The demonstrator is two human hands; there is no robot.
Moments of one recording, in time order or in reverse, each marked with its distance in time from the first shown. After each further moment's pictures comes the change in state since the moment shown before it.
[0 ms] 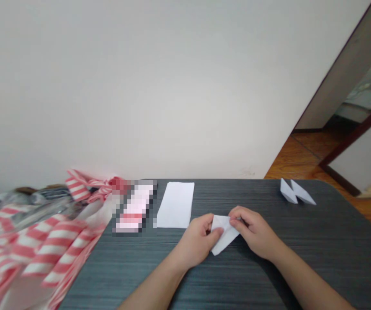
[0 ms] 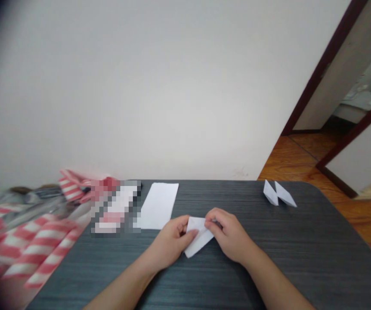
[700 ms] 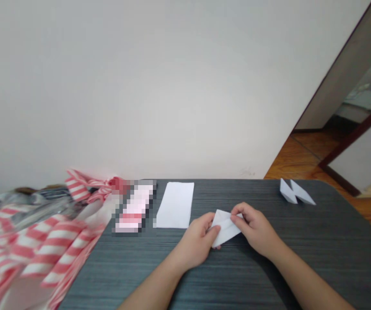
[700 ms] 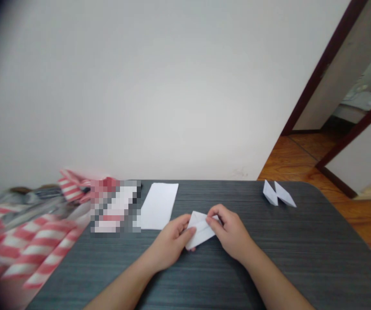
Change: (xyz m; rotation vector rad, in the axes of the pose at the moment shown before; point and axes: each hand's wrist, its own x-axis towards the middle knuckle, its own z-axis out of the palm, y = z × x) left_hand -0.001 0.007 0.002 -0.107 -0.050 -0.034; right_hand 0.000 0.012 0.005 0.077 0.092 0.153
